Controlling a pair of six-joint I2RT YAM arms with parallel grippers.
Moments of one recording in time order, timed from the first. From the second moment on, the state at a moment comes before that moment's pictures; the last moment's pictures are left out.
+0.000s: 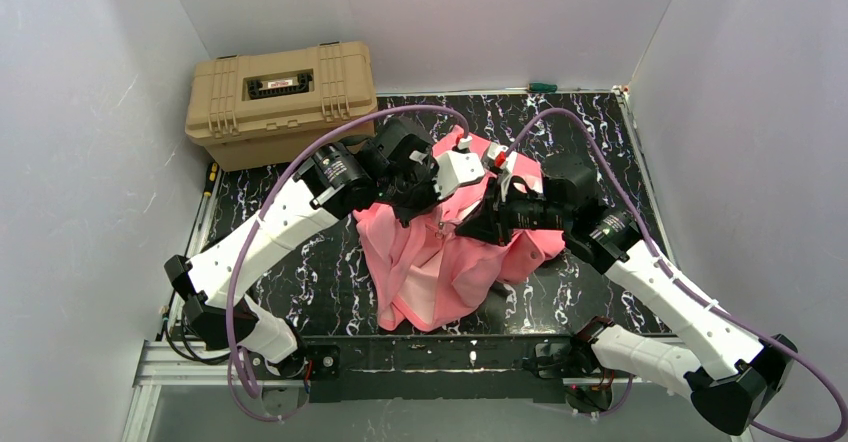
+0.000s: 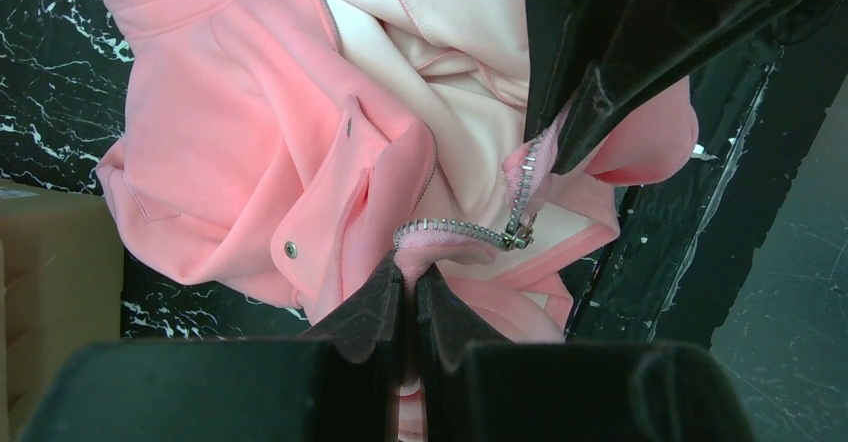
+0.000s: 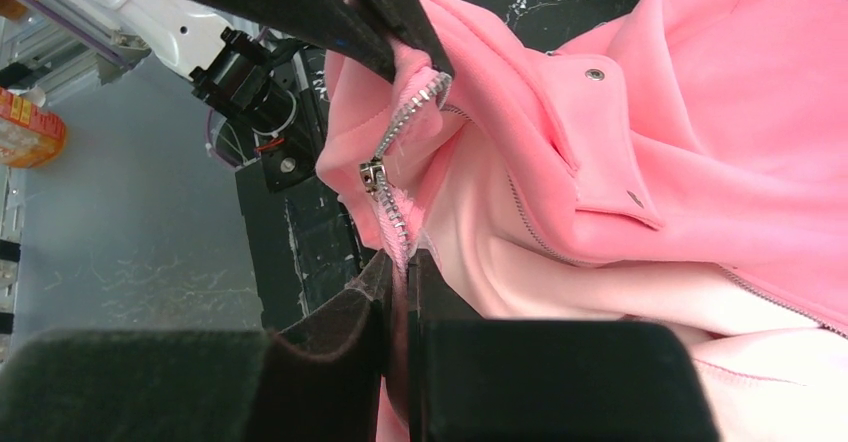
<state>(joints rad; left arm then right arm) -0.96 1.49 1.81 -1.17 0.09 0.34 0.70 0.97 0.99 -0.38 -0.67 0.10</state>
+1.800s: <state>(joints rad) -1.00 1.49 1.79 -1.13 -0.04 0.34 0.67 0.93 0.88 -0.24 -0.72 0.28</state>
